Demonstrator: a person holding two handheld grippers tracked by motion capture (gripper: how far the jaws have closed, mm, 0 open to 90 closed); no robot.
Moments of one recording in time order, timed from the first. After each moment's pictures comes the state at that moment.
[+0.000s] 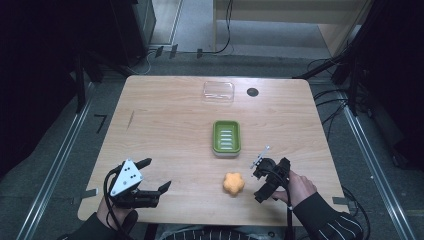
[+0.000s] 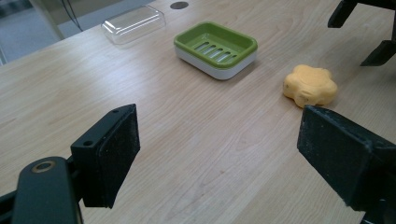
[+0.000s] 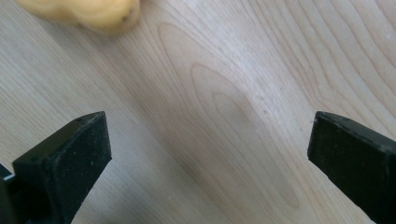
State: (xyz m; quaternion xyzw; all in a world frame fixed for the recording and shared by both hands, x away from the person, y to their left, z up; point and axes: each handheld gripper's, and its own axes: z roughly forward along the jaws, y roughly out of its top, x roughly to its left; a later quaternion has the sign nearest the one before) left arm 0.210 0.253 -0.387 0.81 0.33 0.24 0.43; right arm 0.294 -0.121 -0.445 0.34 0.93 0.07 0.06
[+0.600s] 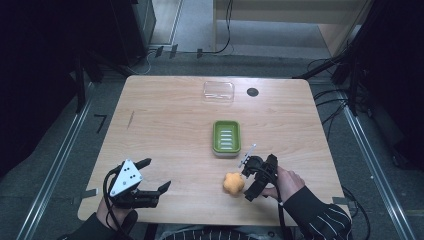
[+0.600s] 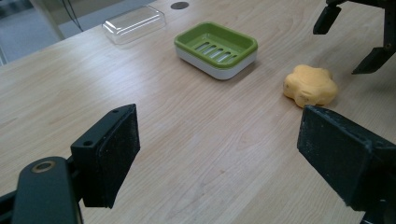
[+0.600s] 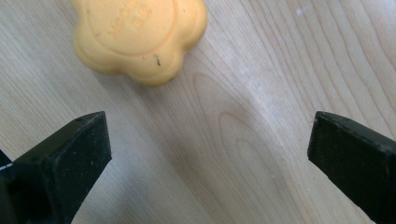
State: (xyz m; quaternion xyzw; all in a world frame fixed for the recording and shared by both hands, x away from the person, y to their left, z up) left arm 0.209 0.253 -0.387 0.81 0.33 0.24 0.43; right arm 0.300 -0.093 -0.440 0.30 0.95 0.08 0.06
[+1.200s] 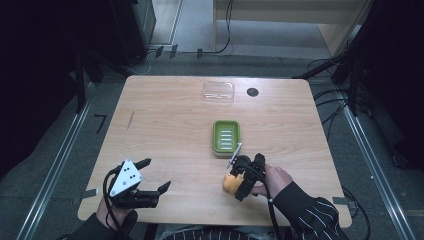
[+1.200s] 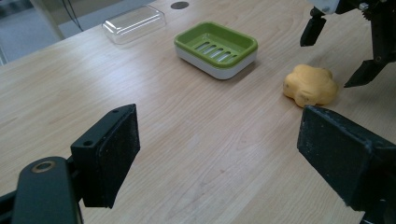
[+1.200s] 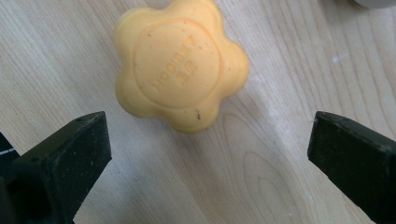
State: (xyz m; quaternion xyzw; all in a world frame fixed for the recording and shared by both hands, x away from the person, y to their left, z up) left arm 0.209 0.254 -0.387 0.81 0.33 0.24 0.42; right arm 0.307 -0.063 -0.443 0.26 0.96 0.07 0.03
